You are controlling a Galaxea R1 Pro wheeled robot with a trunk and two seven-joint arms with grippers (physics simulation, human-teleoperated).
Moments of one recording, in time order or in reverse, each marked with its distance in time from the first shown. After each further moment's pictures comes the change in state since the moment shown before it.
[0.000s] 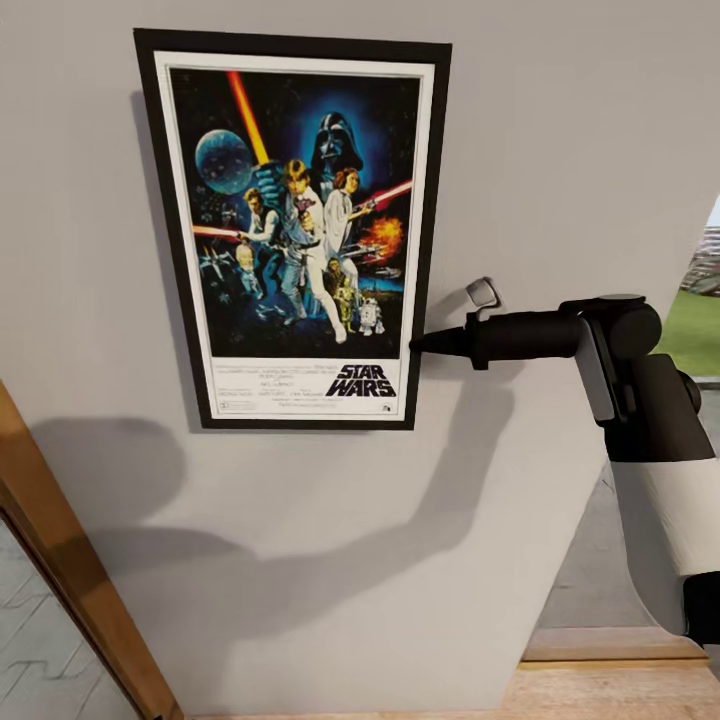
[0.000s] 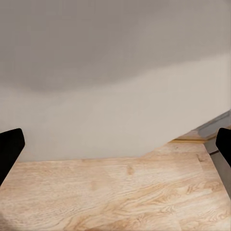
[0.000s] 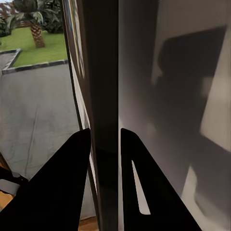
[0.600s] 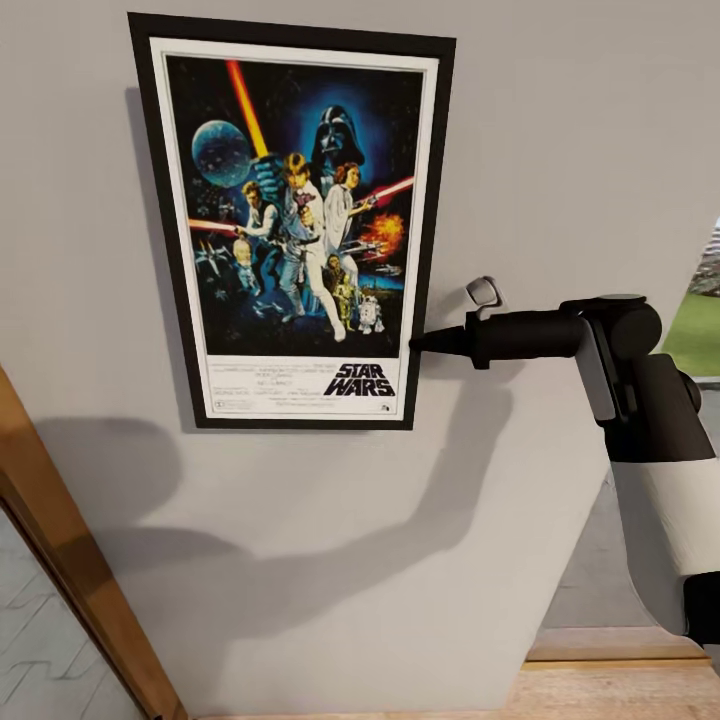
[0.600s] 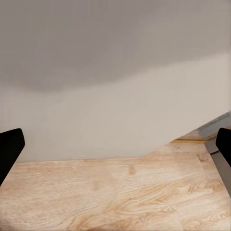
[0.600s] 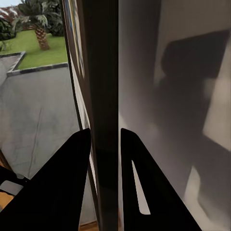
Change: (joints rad) left arm 0.000 0.000 0.000 -0.001 0.000 0.000 0.000; right arm 0.000 0.000 0.000 -0.001 -0.022 0.000 0.000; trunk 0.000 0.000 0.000
